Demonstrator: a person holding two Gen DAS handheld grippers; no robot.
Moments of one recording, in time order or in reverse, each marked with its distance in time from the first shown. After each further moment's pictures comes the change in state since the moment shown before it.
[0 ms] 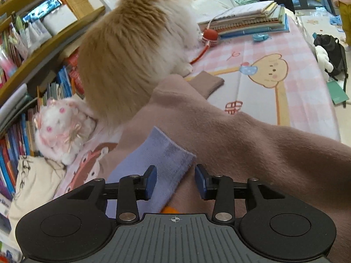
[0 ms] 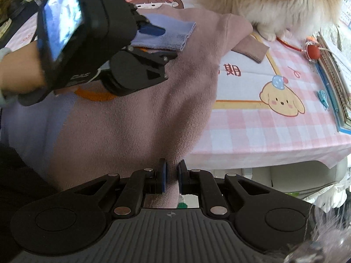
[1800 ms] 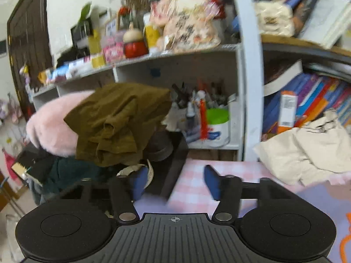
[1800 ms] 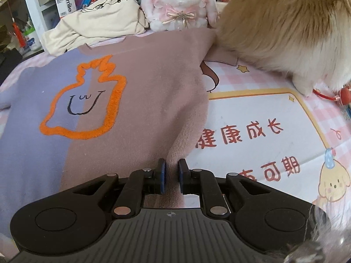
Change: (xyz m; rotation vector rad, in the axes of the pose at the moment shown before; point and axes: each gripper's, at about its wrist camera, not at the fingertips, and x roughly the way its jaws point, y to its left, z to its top) left arm -0.205 0.339 -0.261 -1.046 0.199 0.811; right arm 0.053 0.033 0.087 0.119 -0.209 -0.003
